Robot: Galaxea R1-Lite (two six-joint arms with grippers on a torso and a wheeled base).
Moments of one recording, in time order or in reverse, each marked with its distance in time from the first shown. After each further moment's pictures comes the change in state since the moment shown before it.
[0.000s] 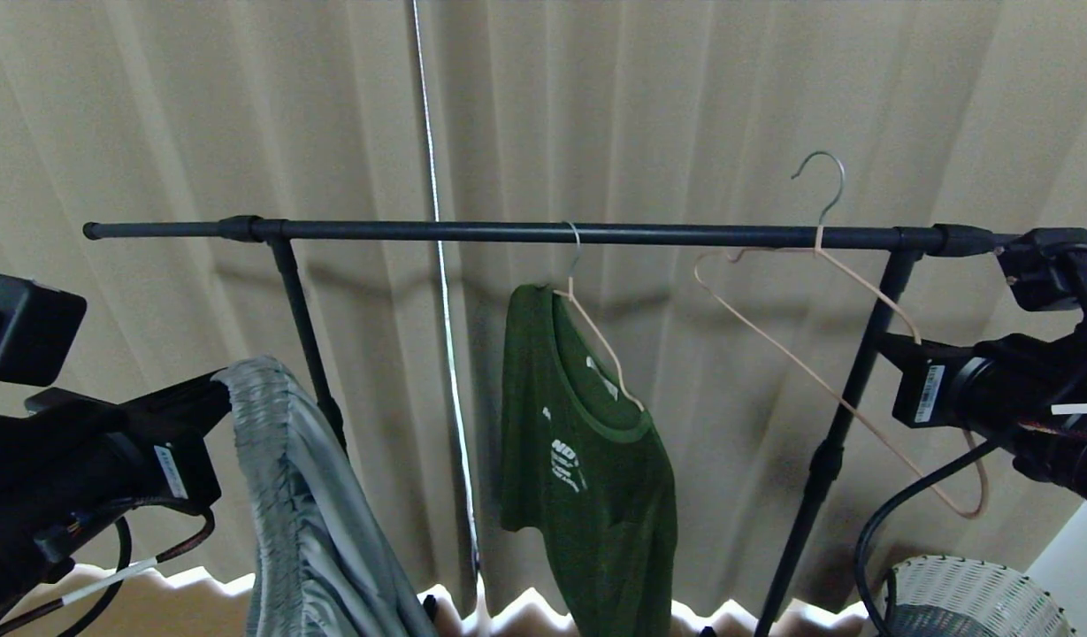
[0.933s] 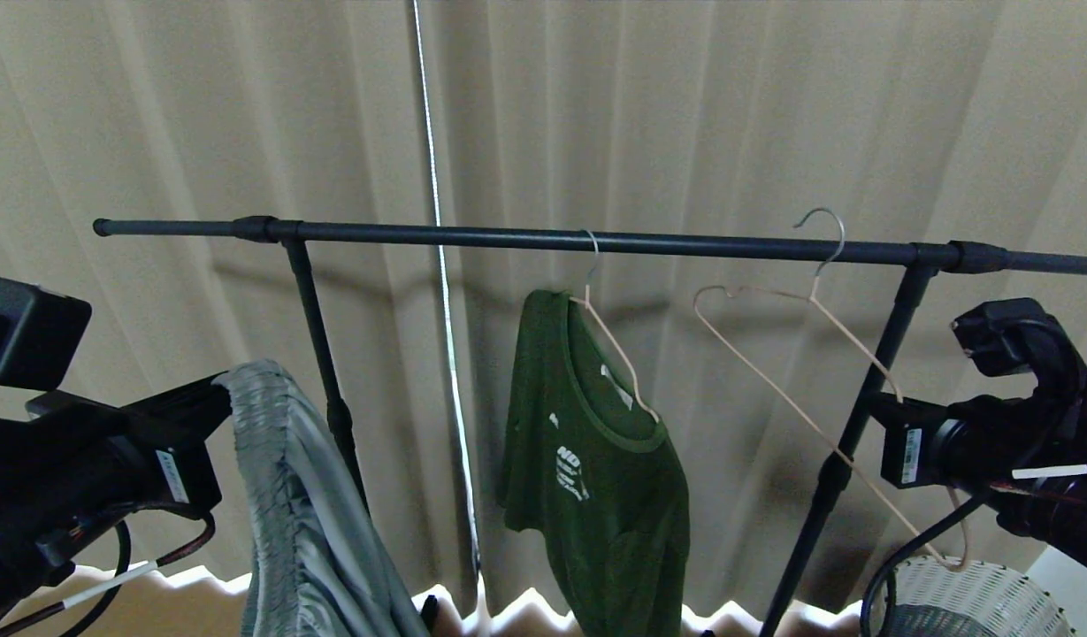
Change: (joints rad) left arm 0.001 0.000 0.005 0.000 0.000 0.013; right arm -0.016 0.037 0.123 -0.019 0.050 -0.005
